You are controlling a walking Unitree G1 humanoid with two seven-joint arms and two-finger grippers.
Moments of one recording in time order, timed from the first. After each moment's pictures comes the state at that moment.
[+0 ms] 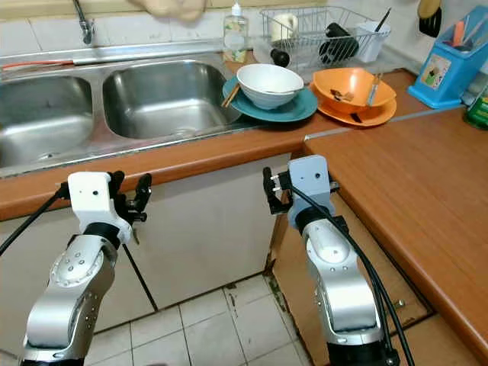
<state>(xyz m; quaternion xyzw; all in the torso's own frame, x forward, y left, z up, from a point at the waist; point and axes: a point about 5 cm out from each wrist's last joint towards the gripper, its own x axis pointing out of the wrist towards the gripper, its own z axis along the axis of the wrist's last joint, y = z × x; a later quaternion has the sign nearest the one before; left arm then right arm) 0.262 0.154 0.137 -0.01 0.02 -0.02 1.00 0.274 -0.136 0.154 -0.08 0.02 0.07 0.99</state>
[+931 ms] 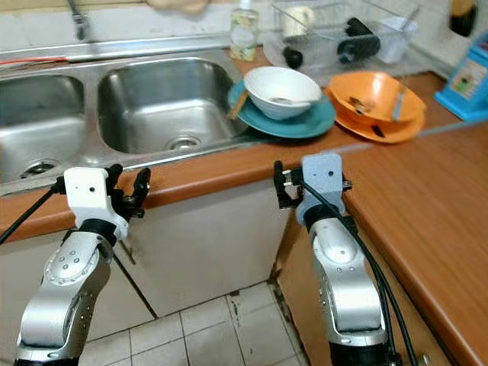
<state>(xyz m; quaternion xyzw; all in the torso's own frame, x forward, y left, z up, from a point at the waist) 0.262 0.156 0.146 0.01 -0.01 -0.03 1.00 0.274 -0.143 0.160 -0.06 0.00 0.04 1.00</state>
